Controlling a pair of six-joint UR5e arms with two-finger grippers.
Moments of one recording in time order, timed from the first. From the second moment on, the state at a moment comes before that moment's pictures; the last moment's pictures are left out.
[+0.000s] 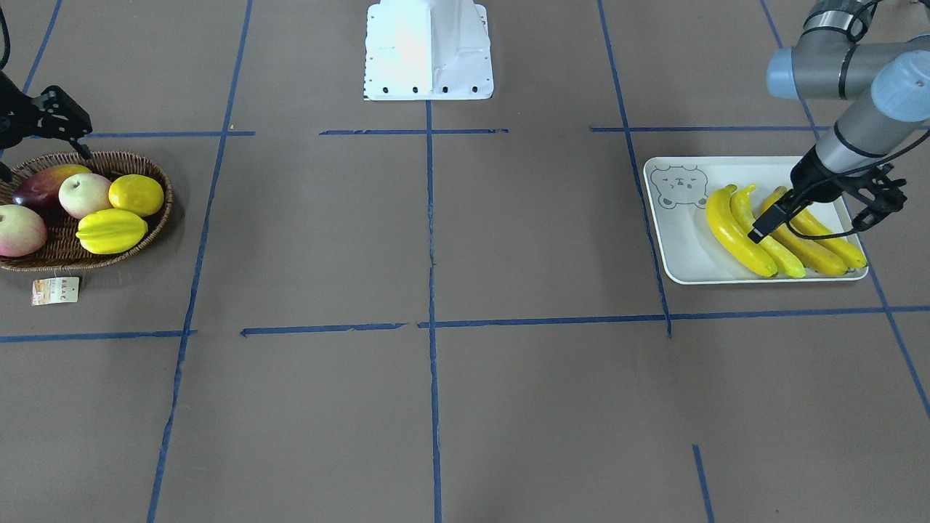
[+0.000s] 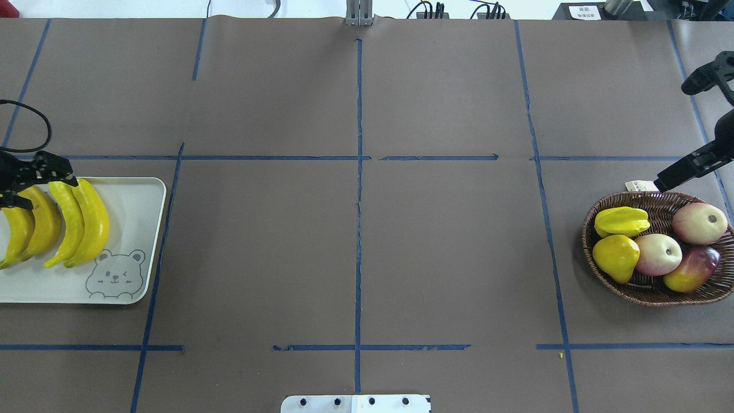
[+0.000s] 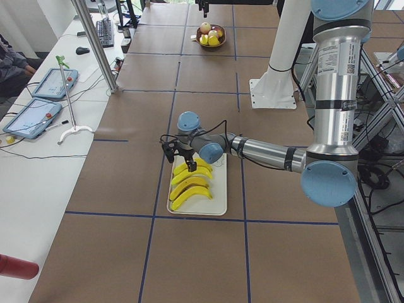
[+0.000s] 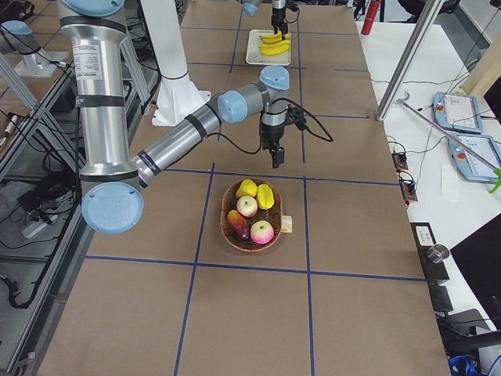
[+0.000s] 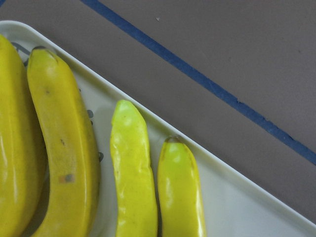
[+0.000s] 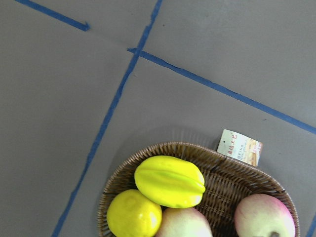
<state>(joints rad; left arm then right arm) -1.05 -1.52 -1.73 -2.11 -2.20 -1.26 1.12 -1.54 2.17 -1.81 2.19 0.17</state>
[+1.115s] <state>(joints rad) -1.50 -1.44 -1.77 -1.53 -2.36 0.08 1.54 -1.73 1.90 -1.81 2.35 -0.45</state>
